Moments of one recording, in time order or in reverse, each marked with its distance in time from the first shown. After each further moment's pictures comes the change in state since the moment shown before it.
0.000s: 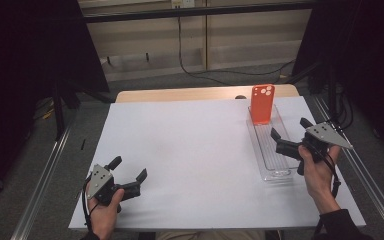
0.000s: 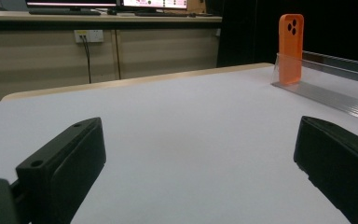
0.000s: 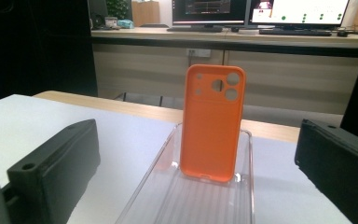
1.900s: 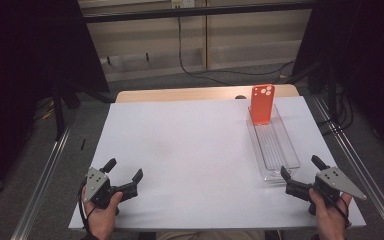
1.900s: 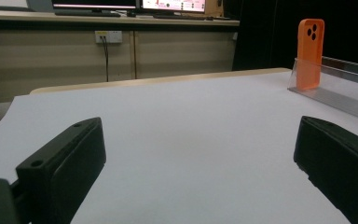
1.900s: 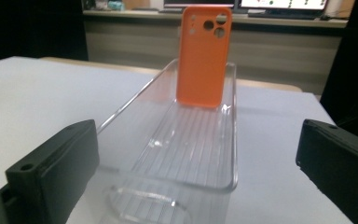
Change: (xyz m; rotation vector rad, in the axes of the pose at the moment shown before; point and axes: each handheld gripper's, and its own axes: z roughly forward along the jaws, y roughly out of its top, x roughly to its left) left arm 0.001 -0.002 -0.009 -0.004 0.075 -0.027; right arm 0.011 -0.065 -0.076 0.050 -0.039 -0.025
